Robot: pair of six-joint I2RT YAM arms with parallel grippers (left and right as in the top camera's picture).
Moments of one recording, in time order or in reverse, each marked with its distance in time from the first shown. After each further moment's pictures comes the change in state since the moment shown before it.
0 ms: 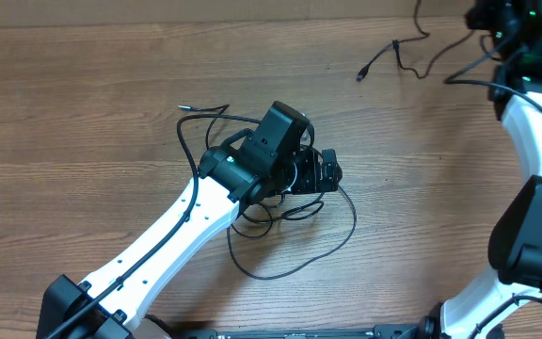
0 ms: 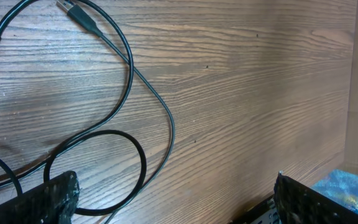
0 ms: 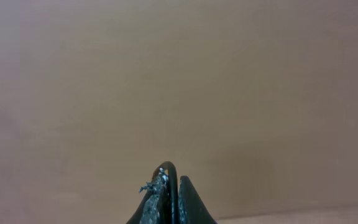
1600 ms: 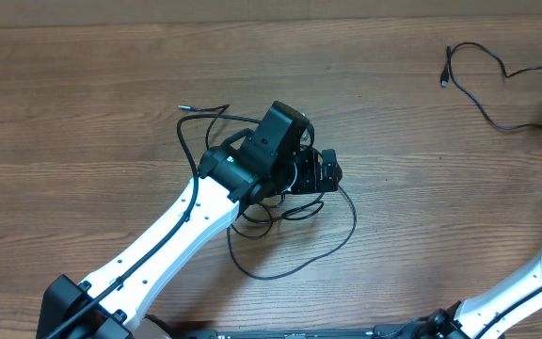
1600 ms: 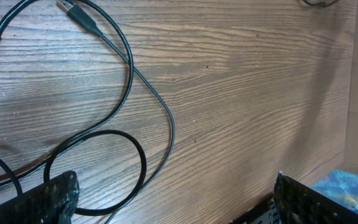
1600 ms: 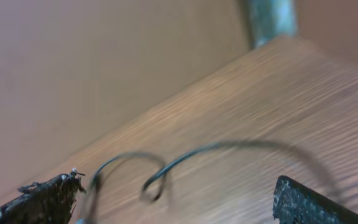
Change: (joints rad) left arm 0.000 0.000 0.000 0.000 0.000 0.000; right arm -0.506 0.272 0.002 -0.065 -0.351 -0.001
